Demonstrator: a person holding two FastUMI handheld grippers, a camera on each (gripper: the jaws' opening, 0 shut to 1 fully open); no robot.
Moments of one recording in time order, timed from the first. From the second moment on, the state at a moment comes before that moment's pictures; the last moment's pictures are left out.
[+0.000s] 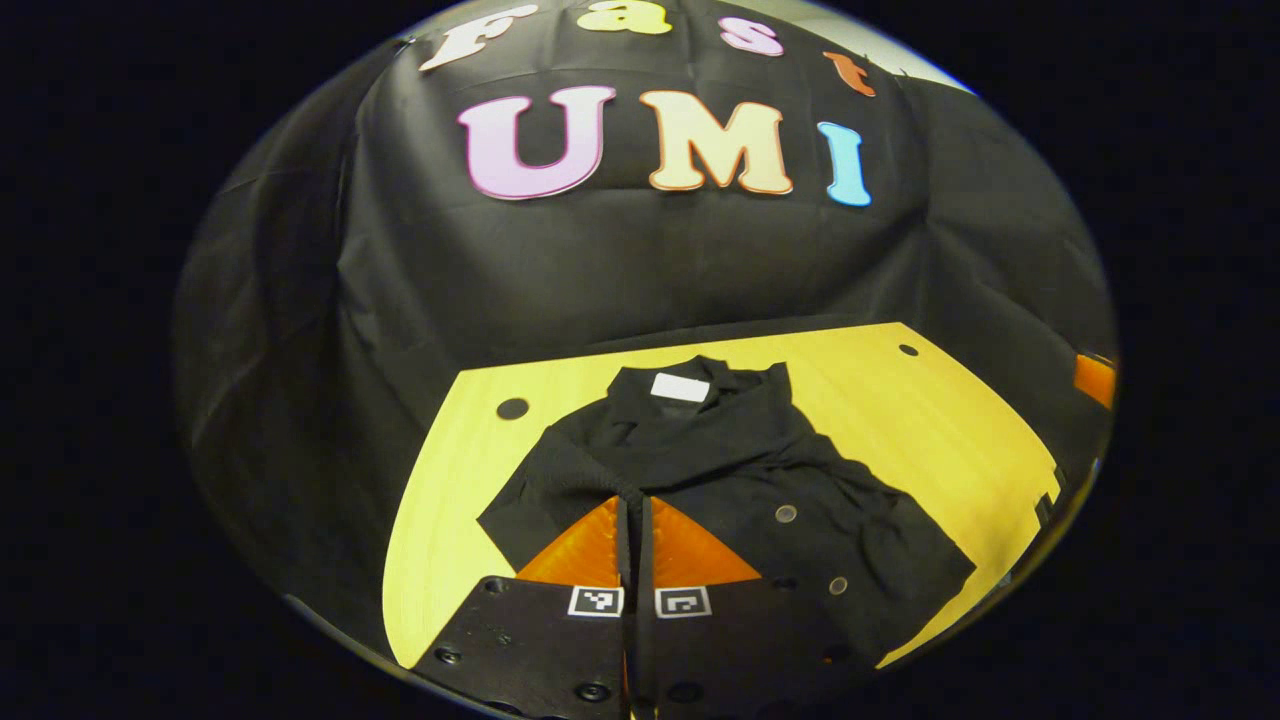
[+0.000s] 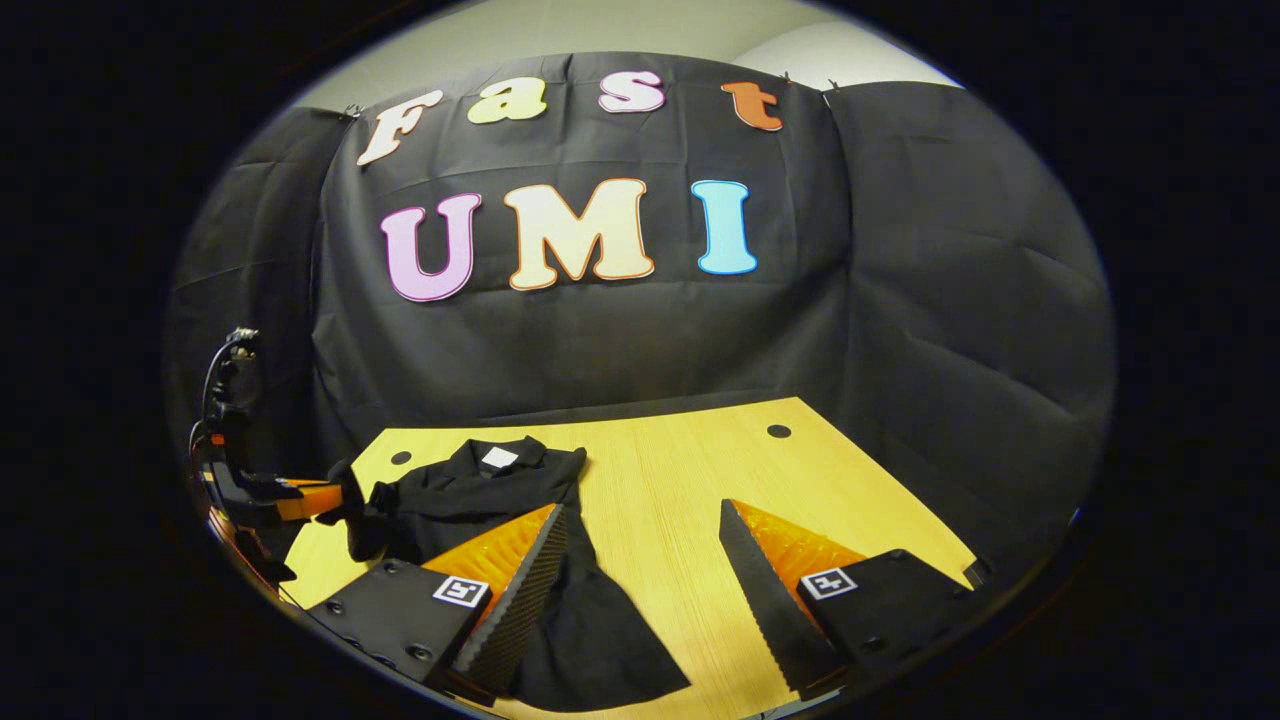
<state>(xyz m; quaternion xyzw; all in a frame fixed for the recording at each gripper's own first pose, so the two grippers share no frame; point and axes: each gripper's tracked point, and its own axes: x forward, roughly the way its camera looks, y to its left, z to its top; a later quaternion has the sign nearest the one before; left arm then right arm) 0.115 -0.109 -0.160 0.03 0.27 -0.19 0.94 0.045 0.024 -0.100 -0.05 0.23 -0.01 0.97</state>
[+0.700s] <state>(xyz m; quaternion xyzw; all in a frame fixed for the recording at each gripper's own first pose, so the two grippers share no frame) 0.186 -0.272 -0.147 0.06 0.22 -0.30 0.93 0.033 -0.014 -0.118 -0.01 0.25 -0.05 0.97</state>
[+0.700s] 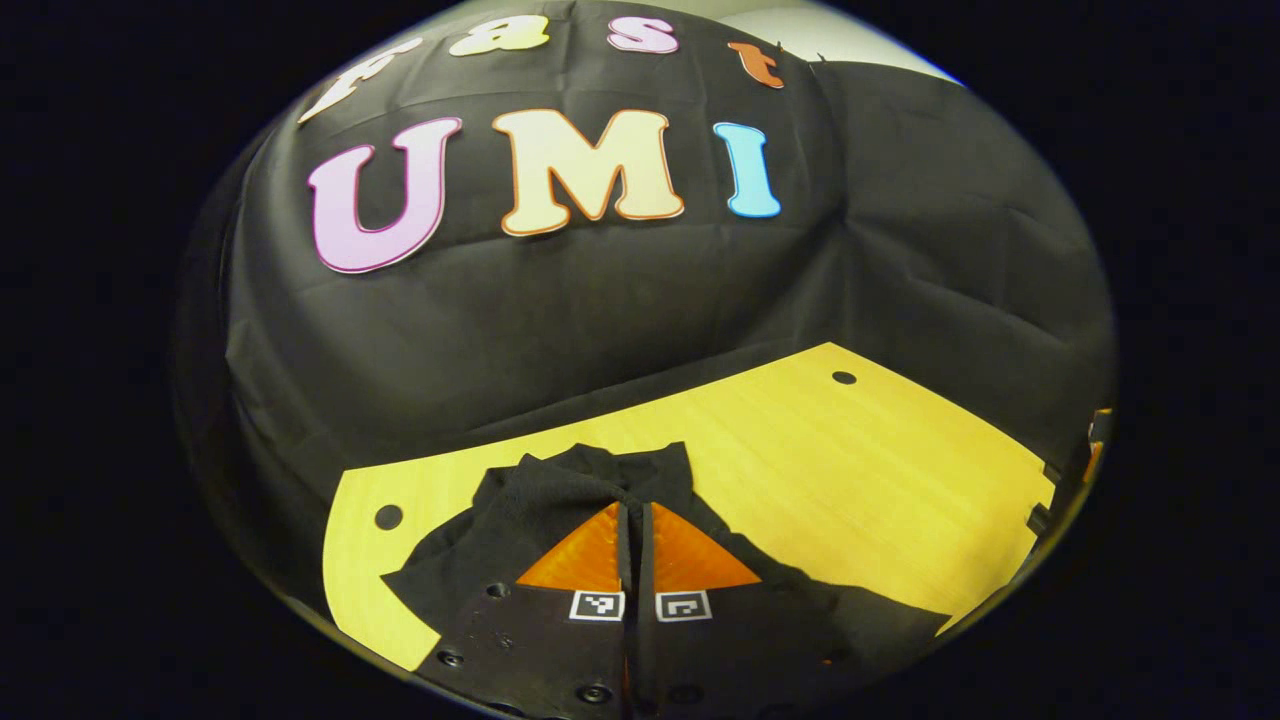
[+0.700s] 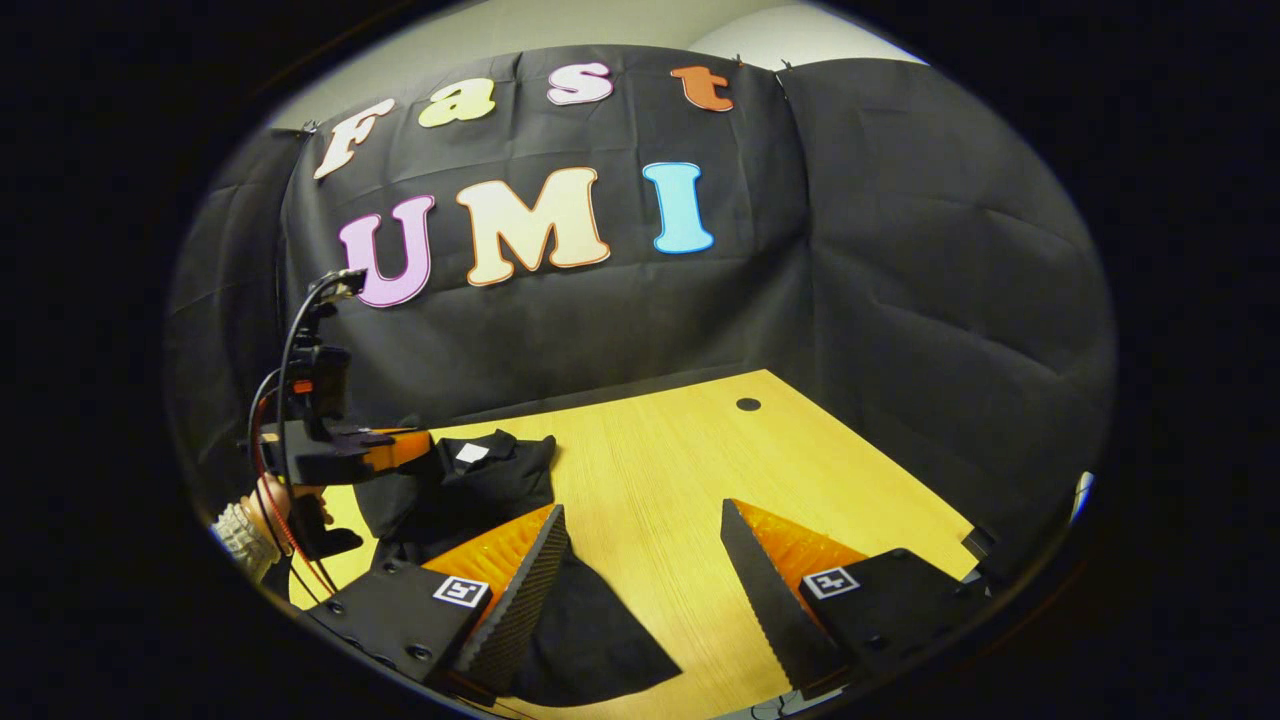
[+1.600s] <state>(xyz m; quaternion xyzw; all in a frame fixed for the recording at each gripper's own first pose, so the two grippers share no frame) 0.215 -0.363 -0.231 0.07 0.27 -0.34 0.90 0.026 0.000 -0.170 0.01 0.30 -0.03 0.95</state>
